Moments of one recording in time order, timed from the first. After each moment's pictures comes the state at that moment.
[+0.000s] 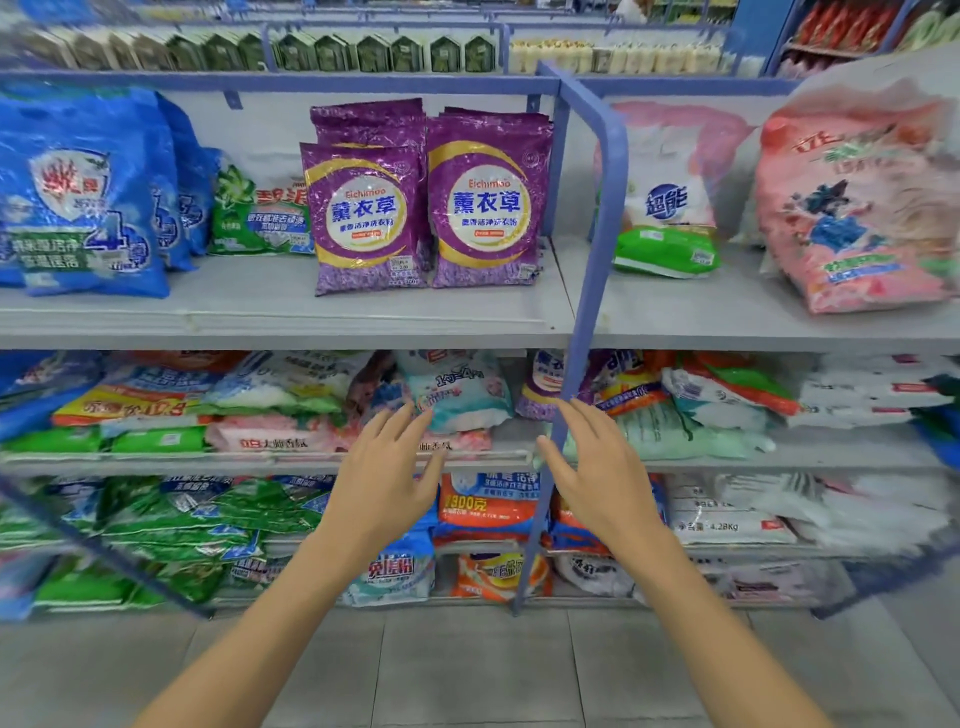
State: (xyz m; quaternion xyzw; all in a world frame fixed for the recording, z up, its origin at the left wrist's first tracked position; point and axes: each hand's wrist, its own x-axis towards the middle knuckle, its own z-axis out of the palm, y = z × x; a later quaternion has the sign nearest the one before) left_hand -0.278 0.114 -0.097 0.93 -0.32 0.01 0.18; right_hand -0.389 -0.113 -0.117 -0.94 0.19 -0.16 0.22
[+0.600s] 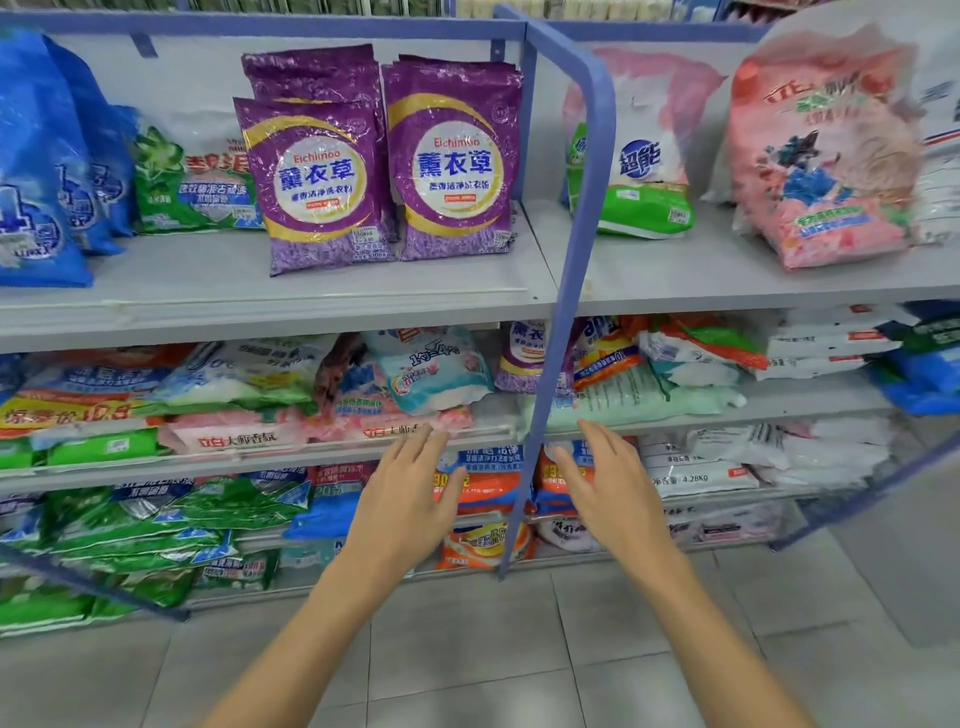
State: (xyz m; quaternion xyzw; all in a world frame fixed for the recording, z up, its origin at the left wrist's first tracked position) left_hand -0.294 0.099 -0.136 0.91 -0.35 -0.06 0.23; right_hand -0.420 -0.104 -0.147 -0.90 0.33 -0.11 0.26
